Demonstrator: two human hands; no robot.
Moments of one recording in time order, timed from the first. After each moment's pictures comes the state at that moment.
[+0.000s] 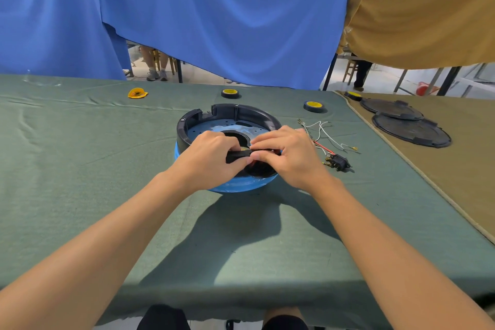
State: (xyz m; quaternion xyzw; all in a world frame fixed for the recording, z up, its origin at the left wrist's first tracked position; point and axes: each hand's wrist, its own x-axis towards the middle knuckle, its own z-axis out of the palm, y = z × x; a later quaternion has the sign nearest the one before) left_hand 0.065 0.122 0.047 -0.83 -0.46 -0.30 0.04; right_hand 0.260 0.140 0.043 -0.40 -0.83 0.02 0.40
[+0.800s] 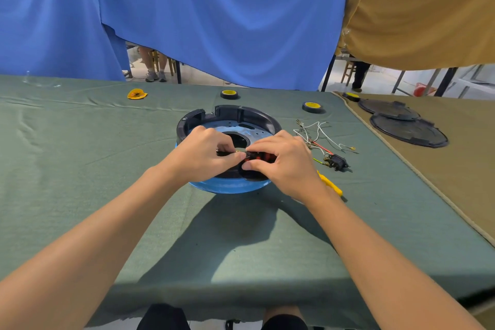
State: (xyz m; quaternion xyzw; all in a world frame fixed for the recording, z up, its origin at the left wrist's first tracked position) left_hand 0.053 0.120 0.060 -0.83 -0.46 -0.32 -0.06; right_hand 0.249 0.128 0.033 -0.43 -0.81 0.00 0.41
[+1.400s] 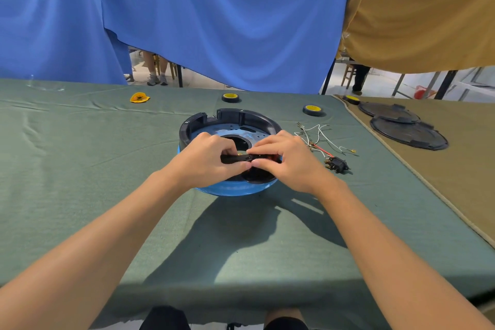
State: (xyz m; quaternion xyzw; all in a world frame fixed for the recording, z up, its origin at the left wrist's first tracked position) left_hand 0.054 0.118 0.056 -0.83 -0.48 -0.29 -0.05; right_hand 0.259 0.132 0.049 -0.40 -0.85 0.06 0.33
